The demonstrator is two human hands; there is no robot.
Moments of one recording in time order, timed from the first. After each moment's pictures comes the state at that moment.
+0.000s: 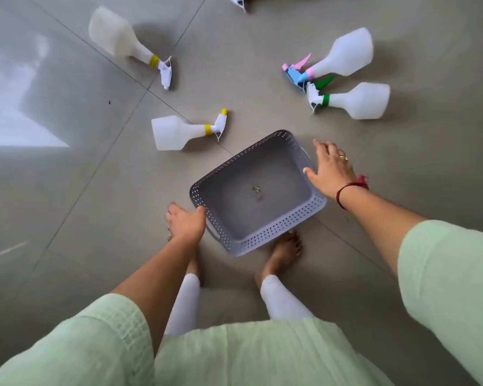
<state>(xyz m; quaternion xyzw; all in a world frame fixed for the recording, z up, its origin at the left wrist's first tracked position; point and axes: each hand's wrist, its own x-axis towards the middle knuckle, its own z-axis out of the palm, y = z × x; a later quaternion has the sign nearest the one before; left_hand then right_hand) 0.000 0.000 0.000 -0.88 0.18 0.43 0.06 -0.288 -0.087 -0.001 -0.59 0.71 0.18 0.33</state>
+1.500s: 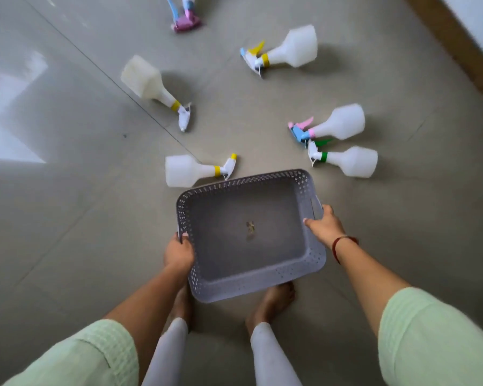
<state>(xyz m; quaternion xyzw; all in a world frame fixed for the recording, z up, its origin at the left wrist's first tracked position) 0.048 -0.027 0.010 -0.85 0.17 0.50 -0.04 -0.254 -0.098 0.029 -0.33 0.83 0.10 0.45</state>
